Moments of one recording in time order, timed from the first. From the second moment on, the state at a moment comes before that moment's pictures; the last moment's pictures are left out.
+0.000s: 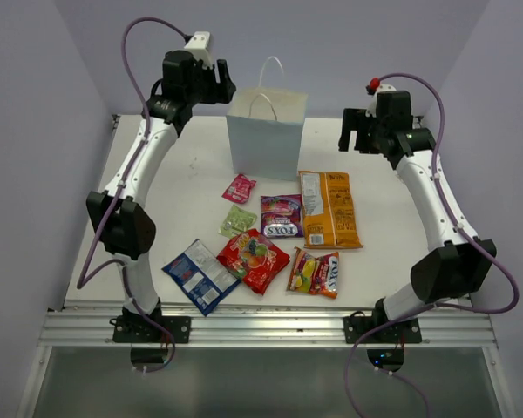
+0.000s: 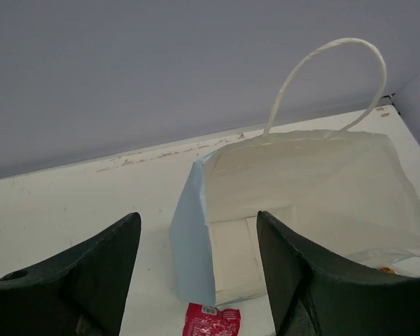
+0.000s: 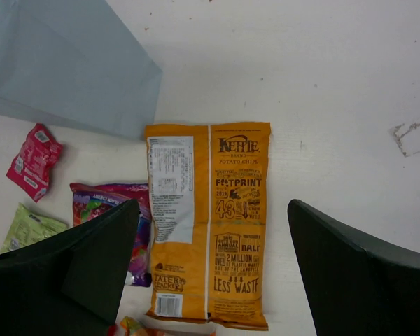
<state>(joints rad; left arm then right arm) -0.26 1.94 2.05 -0.39 0.14 -0.19 0.16 1.55 1.63 -0.74 0.03 0.17</state>
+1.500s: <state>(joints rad) -0.31 1.97 1.97 -0.42 0.04 -0.16 0.13 2.01 1.44 -0.64 0.01 0.25</state>
